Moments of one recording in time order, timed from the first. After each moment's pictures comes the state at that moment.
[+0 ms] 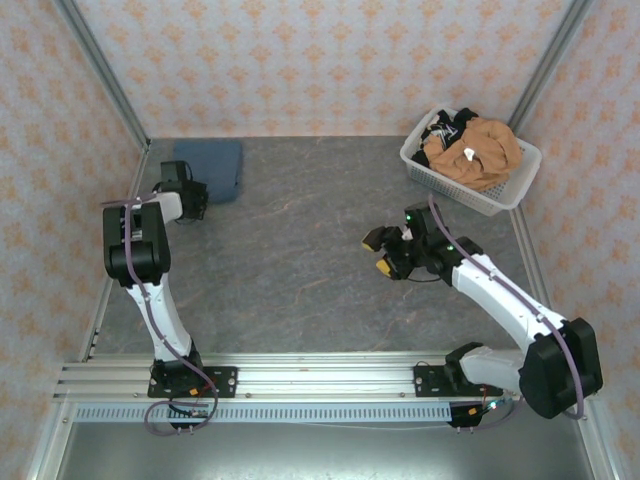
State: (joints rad) left arm 0.23 2.06 1.30 -0.13 0.14 -1.22; right arm 0.42 1.19 0.82 -0.50 -0.41 1.22
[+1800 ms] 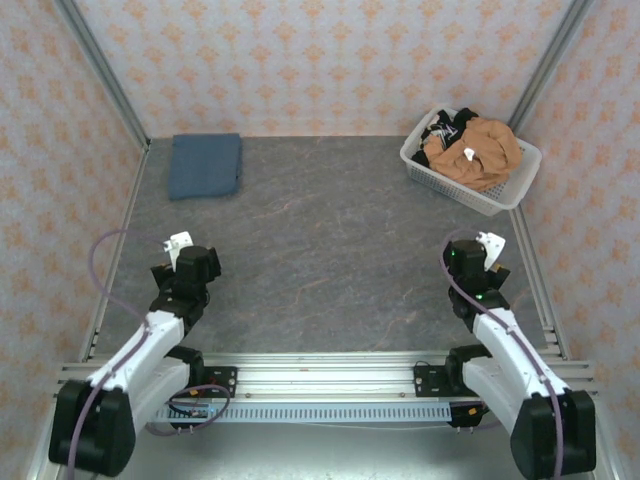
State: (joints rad) left arm -0.13 0.92 0.30 -0.04 -0.58 -0.28; right arm 0.10 0.85 0.35 -0.16 0.56 0.39
